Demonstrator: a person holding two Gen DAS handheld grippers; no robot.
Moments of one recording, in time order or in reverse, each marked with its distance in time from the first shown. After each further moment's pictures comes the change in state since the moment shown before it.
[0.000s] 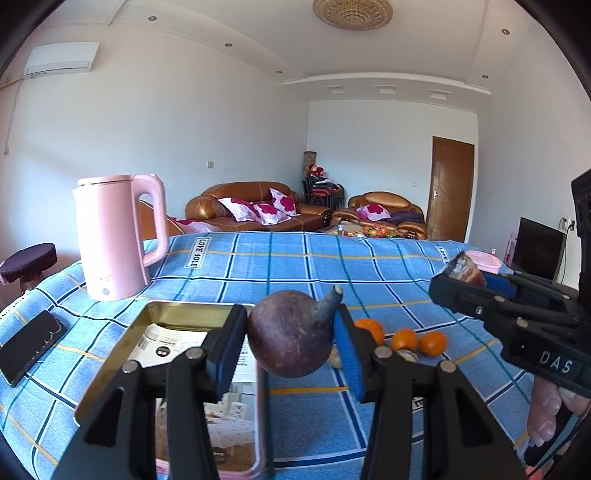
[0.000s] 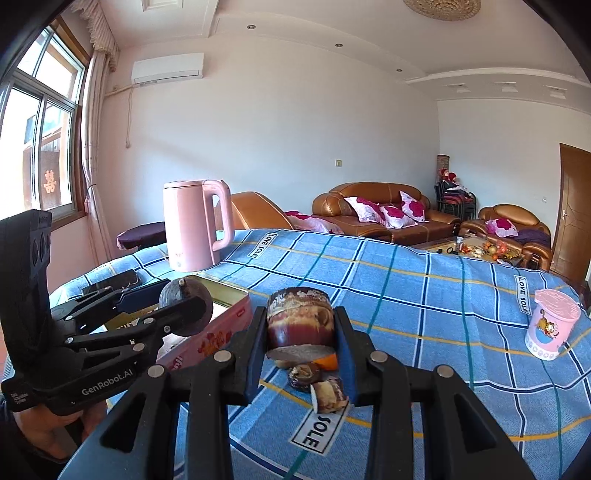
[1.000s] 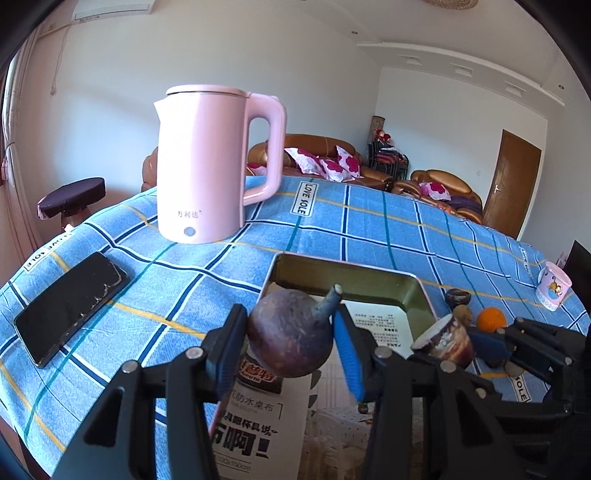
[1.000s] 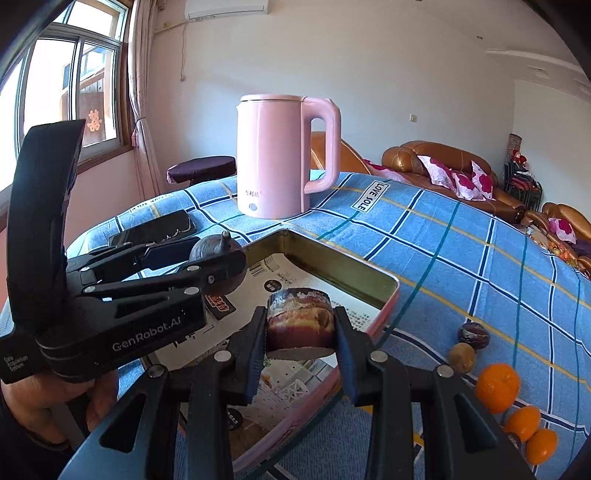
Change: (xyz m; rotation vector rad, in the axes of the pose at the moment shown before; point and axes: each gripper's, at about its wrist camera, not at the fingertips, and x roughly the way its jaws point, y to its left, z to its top) left arm 0.045 0.125 -0.017 -0.168 0.195 0.185; right arm 0.136 0.118 -0.006 -0.136 0.251 0.209
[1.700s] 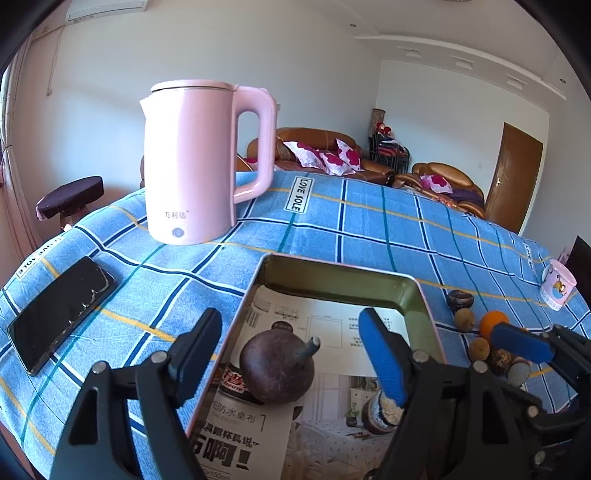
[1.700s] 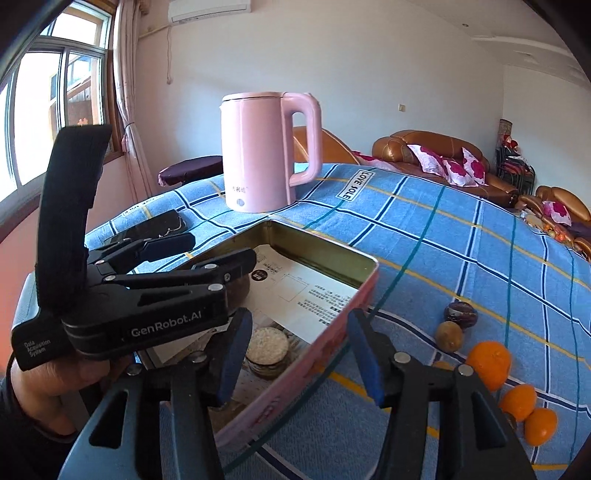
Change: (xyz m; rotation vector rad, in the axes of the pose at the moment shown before) left arm 0.017 -0.013 0.011 0.014 0.016 0.019; right arm -0.024 -0.023 -0.011 0.076 -0.007 -0.054
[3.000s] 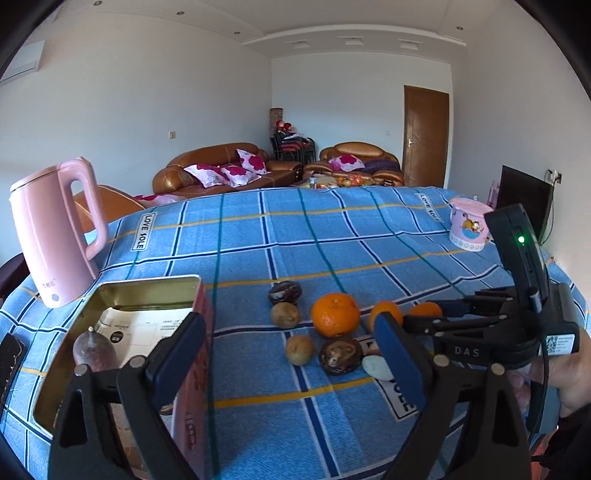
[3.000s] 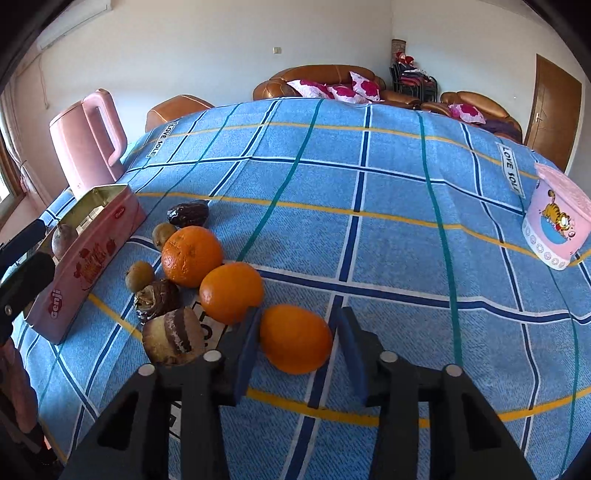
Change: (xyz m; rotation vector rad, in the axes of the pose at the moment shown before) left arm -0.029 -0.168 -0.020 0.317 -0.032 -0.283; right arm -0.033 -0.183 -0.071 0.308 0.224 -0.251
